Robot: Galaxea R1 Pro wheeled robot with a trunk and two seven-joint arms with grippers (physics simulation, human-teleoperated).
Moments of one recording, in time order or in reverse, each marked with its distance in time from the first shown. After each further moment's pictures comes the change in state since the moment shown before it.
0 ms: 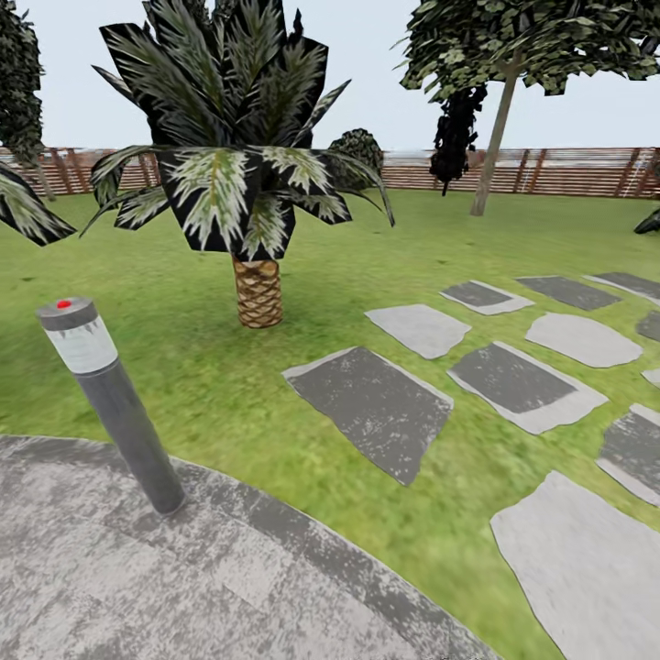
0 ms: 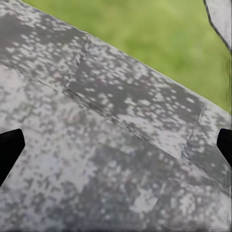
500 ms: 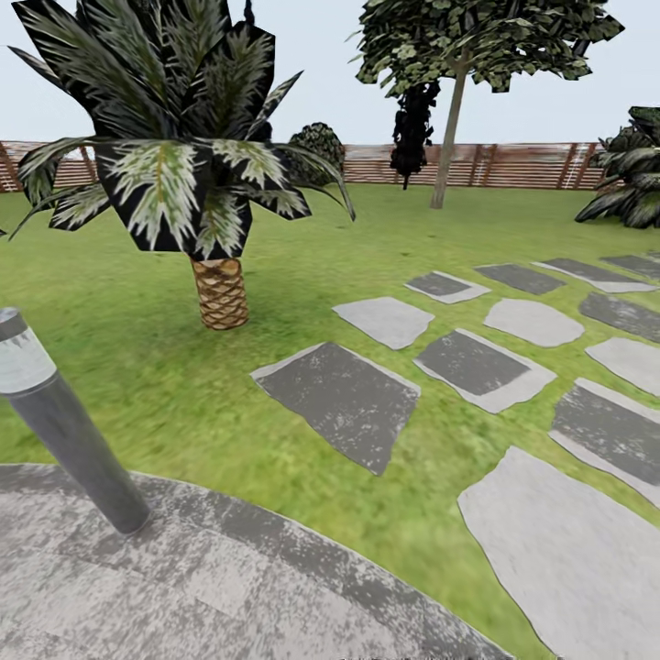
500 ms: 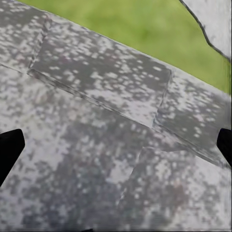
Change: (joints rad) left arm 0.000 0.000 -0.001 0.000 0.000 0.000 0.000; right arm 0.000 0.000 0.001 0.000 0.000 0.000 0.000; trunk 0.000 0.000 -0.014
